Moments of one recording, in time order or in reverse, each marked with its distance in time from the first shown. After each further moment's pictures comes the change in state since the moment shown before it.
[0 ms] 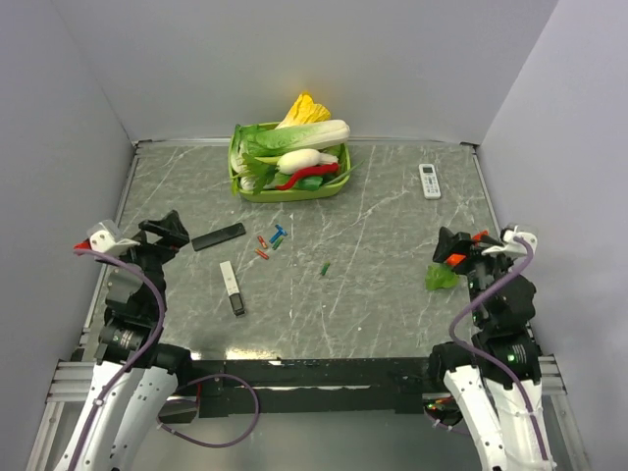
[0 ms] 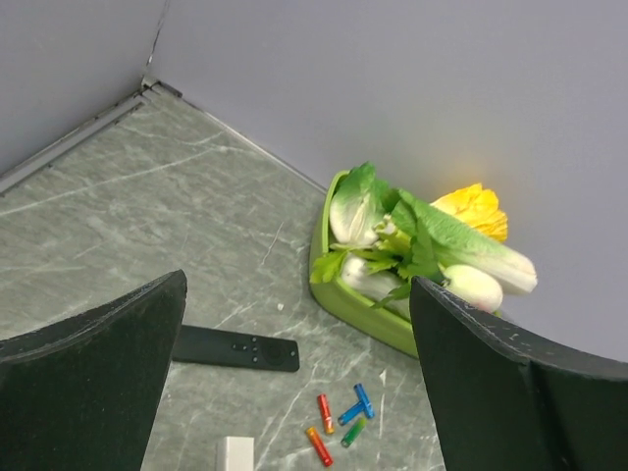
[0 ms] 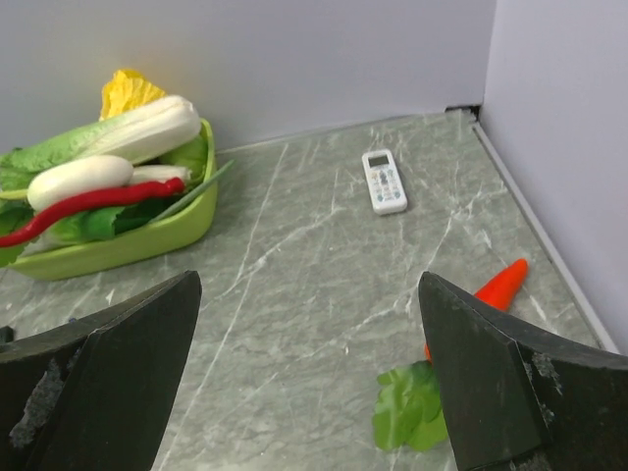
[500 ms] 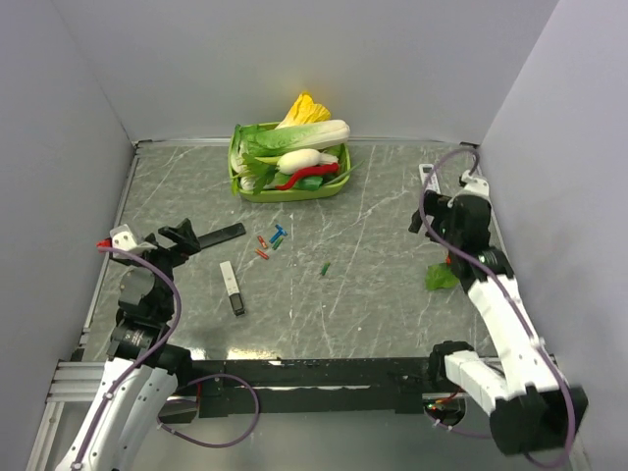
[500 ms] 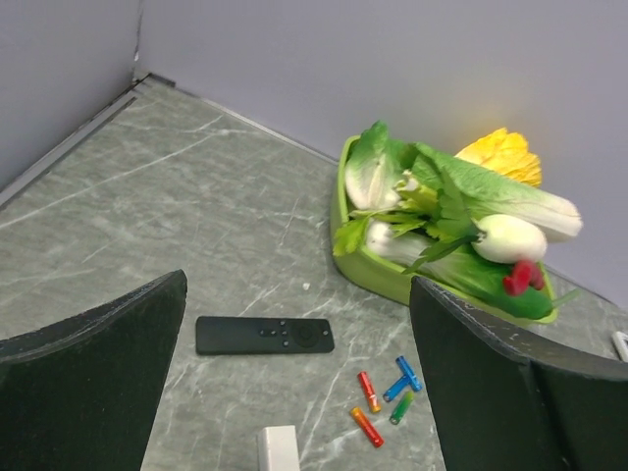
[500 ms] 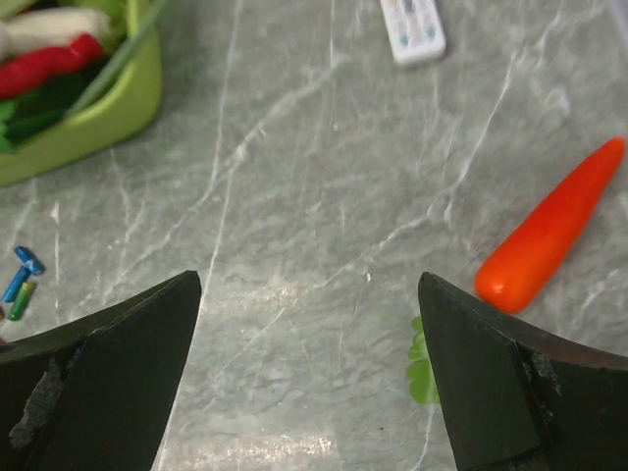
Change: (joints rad) left arm -0.006 -0.009 -0.144 0.116 0.067 0.132; right arm -0.029 0.600 0.139 -0.018 -0.071 0.132
